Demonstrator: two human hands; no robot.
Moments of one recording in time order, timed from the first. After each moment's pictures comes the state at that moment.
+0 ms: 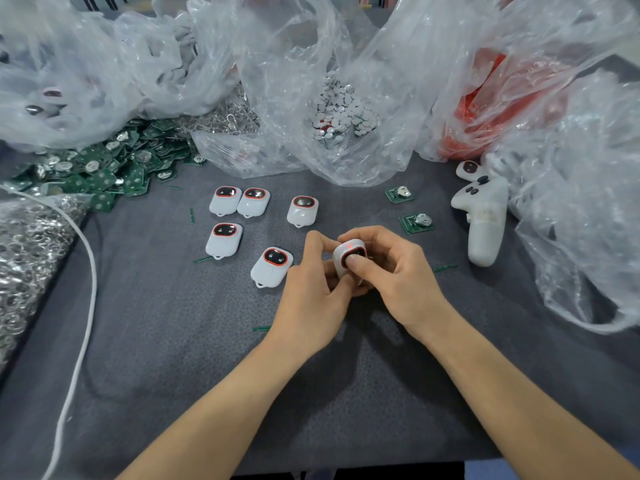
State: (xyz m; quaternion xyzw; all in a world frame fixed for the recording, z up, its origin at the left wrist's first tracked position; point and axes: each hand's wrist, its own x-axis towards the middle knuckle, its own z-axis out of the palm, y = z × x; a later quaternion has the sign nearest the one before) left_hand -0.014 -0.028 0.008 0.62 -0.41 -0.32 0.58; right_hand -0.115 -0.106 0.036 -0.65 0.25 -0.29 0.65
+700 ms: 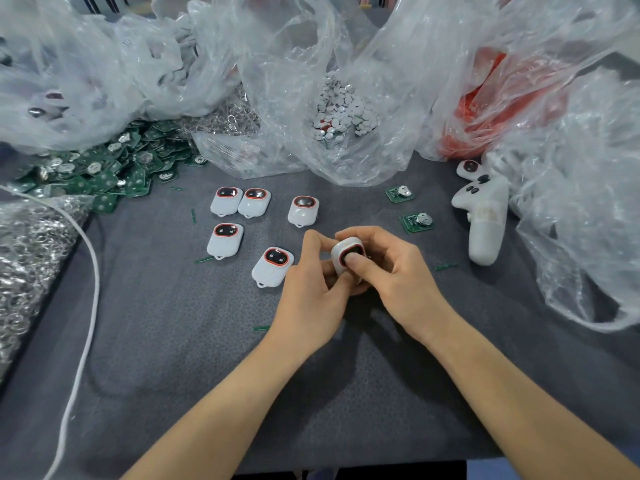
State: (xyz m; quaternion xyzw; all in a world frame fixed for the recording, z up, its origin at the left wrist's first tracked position) left_hand -0.013 -0.028 0.011 0.62 -0.39 -0.34 0.59; right_hand -0.112 -0.107 0.028 -0.64 0.24 -0.29 0.67
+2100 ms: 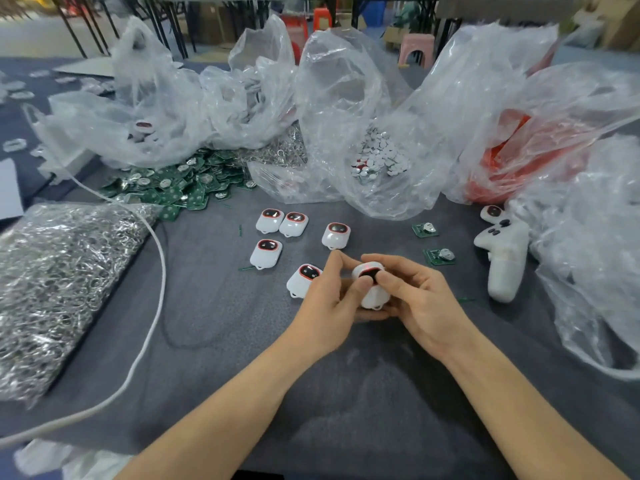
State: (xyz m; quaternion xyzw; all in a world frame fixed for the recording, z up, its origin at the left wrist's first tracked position) left_hand -0.006 -0.017 0.021 0.54 -0.36 -0.40 0.64; right_hand -0.114 -0.112 0.028 -0.55 0.20 -0.25 0.77
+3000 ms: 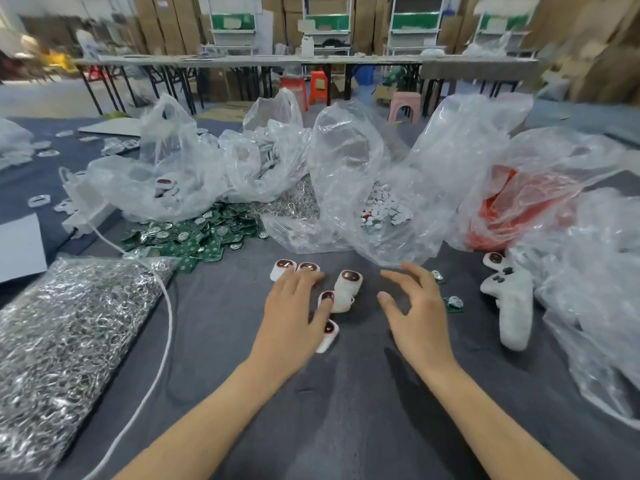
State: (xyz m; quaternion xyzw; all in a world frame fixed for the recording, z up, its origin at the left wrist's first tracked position) left_hand 0.068 -0.005 0.033 0.77 -0.51 0.02 0.38; right_hand -0.077 -0.120 0.038 -0.80 0.37 -0.36 0.31
